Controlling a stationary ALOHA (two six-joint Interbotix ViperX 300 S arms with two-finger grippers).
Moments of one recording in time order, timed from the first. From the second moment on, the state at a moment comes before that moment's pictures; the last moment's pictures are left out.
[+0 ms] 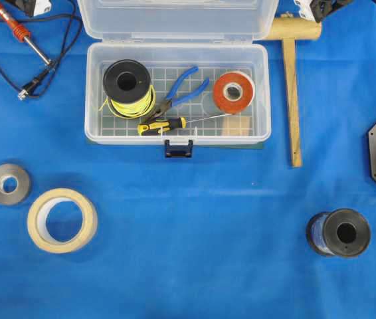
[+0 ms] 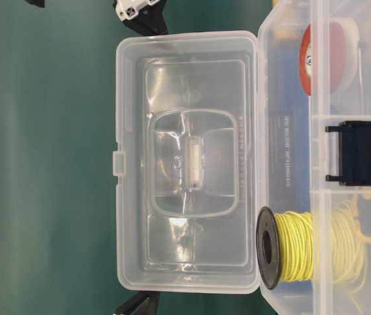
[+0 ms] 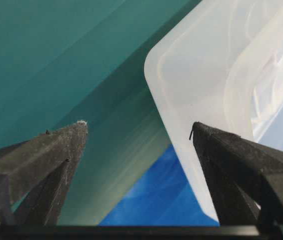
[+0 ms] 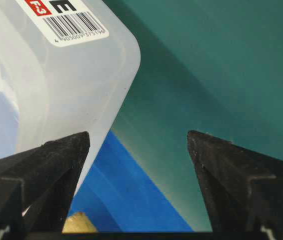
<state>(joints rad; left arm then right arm) 0.76 -0.39 0.91 -0.04 -0.22 0.20 -0.77 -0.39 0.84 -0.01 -0.05 -0.01</state>
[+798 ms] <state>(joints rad) 0.81 -0.59 1.03 -0.04 -0.10 0.18 -0.82 -0.64 0.96 -0.01 0.08 0.00</state>
